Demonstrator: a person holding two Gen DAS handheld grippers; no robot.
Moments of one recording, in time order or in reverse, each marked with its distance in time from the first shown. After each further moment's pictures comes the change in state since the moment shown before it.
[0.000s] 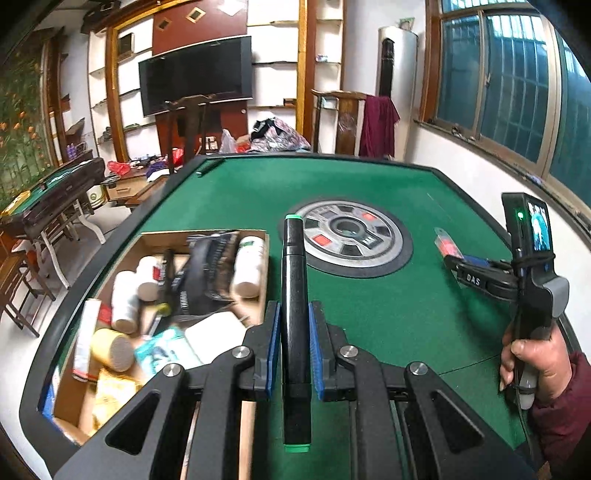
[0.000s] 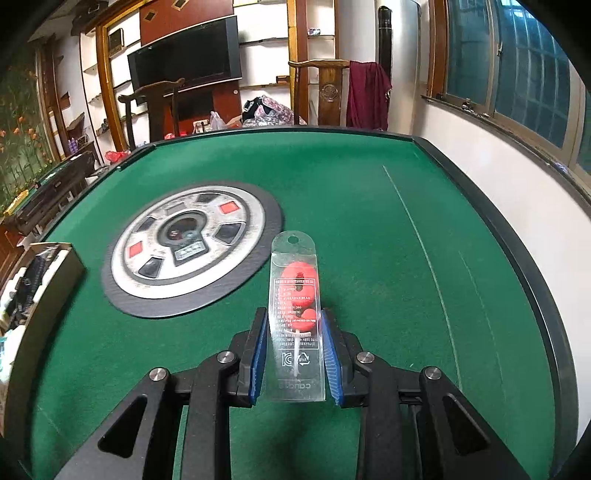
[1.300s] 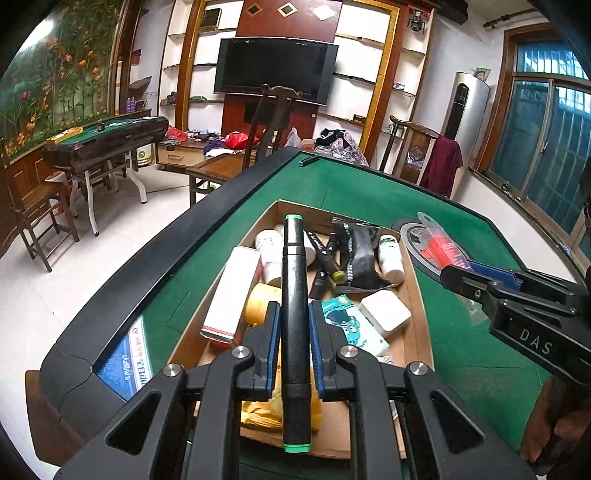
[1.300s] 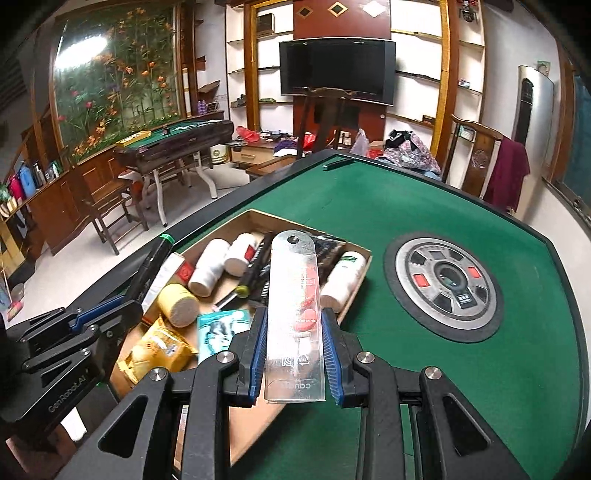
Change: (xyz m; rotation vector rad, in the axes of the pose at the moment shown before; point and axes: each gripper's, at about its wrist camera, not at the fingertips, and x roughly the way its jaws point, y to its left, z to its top) left arm -0.037 0.159 -0.050 -0.264 -0.036 0.082; right arm -0.099 0.257 -0.025 -0.362 -0.051 0.325
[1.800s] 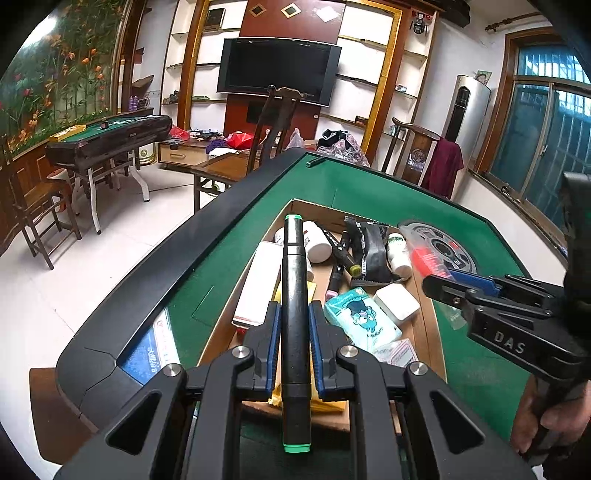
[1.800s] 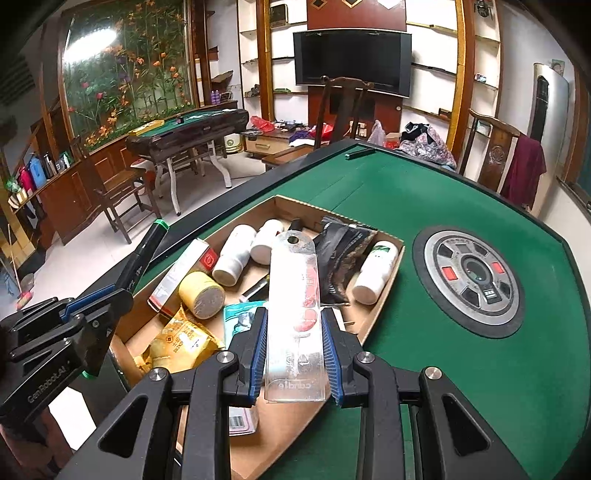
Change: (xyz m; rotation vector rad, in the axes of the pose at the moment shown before) left arm -0.017 0.018 -0.006 0.000 0.002 -0.004; right arm 0.018 0.019 -0.006 -0.016 0.044 0.055
